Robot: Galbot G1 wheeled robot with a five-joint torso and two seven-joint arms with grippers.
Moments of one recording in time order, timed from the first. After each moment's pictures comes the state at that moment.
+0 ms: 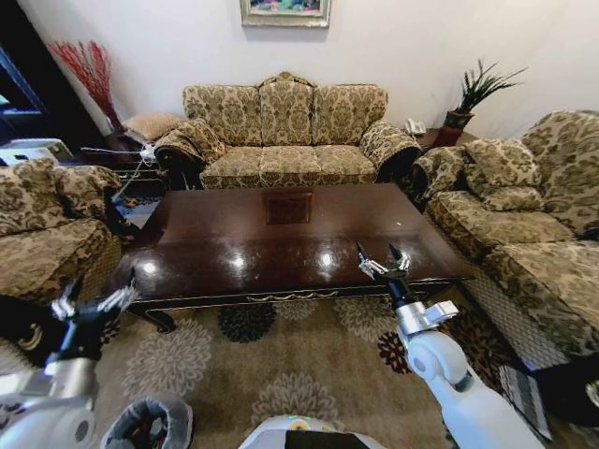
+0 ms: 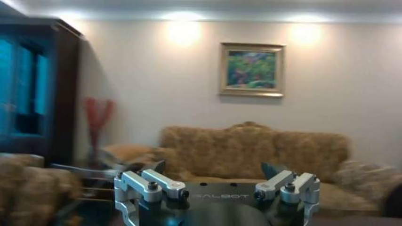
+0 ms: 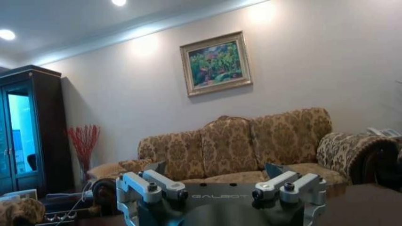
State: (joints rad) left arm 1.78 -1.28 -1.18 -2.50 -0.72 0.14 0.02; right arm -1.32 1.01 0.40 2.12 0.63 0.11 0.10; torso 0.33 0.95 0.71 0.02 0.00
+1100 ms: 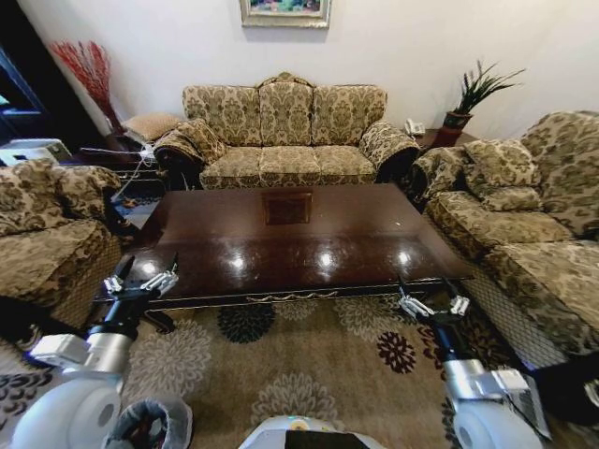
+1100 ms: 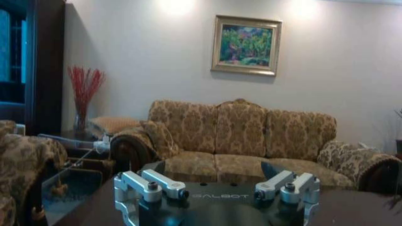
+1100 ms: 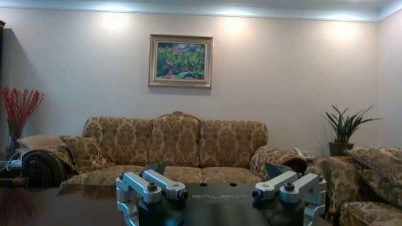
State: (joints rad) left arm 1.74 -1.30 -1.04 -2.43 -0.61 0.15 0.01; right arm -1.80 1.27 0.76 2.31 0.37 0.18 -0.03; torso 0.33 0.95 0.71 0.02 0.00
